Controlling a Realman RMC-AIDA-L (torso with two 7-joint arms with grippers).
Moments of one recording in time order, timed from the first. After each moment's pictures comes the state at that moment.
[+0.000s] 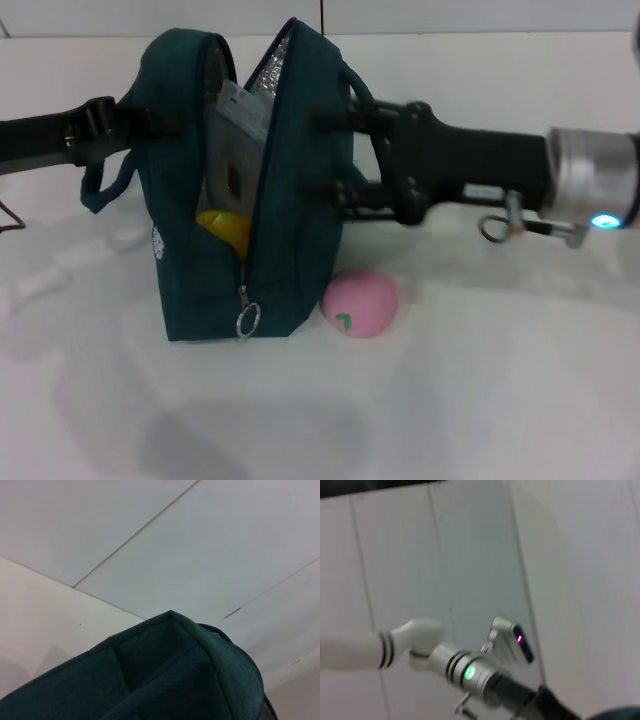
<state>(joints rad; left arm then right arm) -0.43 -2.05 0.69 0.98 1.92 1.57 -2.38 0.68 1.97 -1.72 -0.50 -0.84 -1.42 1.12</state>
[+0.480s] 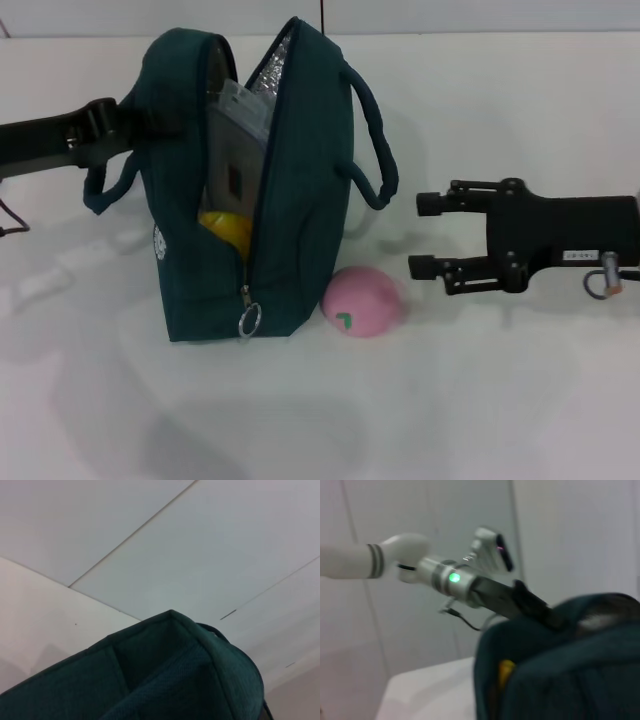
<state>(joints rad) -0.43 -2.05 0.69 0.95 1.90 1.57 -2.36 0.59 1.93 -1.42 -0.51 -1.31 -1.48 1.20</state>
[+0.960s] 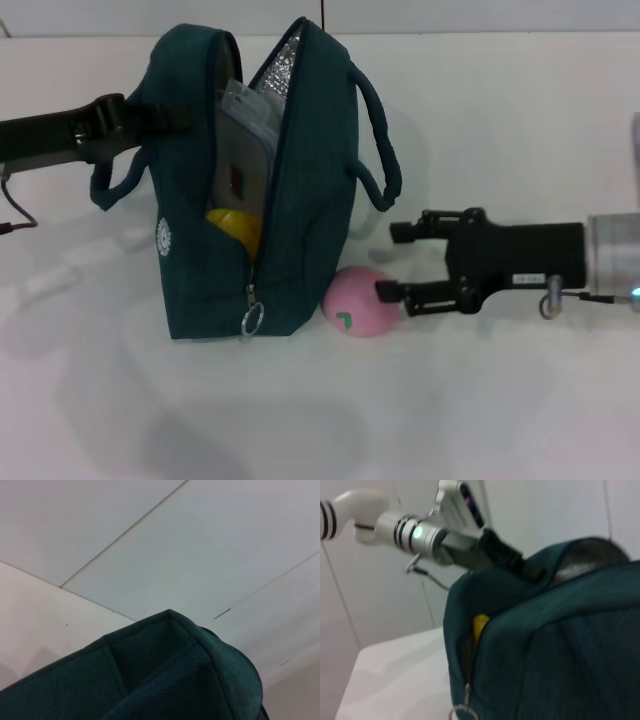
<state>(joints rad) -0.44 -2.06 0.69 0.95 1.89 1.57 -2.36 0.59 2.01 -1.39 -0.51 -1.45 -1.34 1.22</state>
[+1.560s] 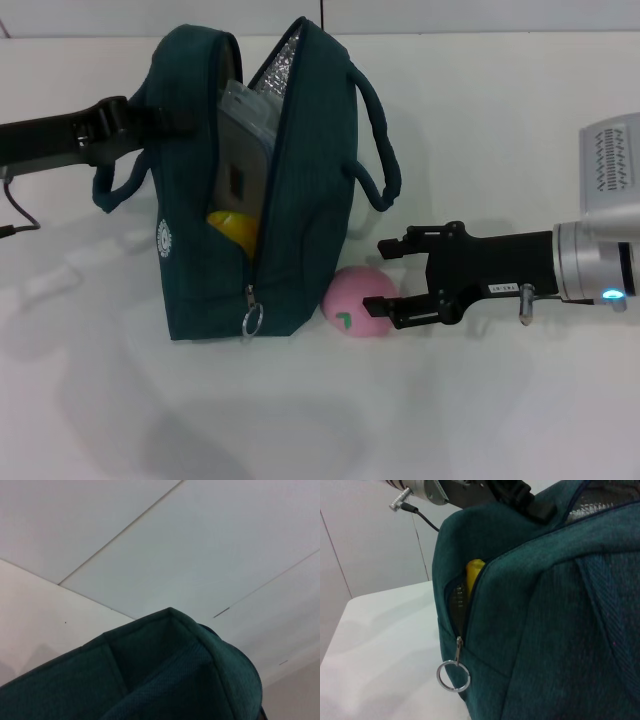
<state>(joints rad) -0.44 -2.06 0.69 0.95 1.89 1.57 -2.36 0.62 2.02 -1.49 -0.52 -1.47 -1.21 1.24</state>
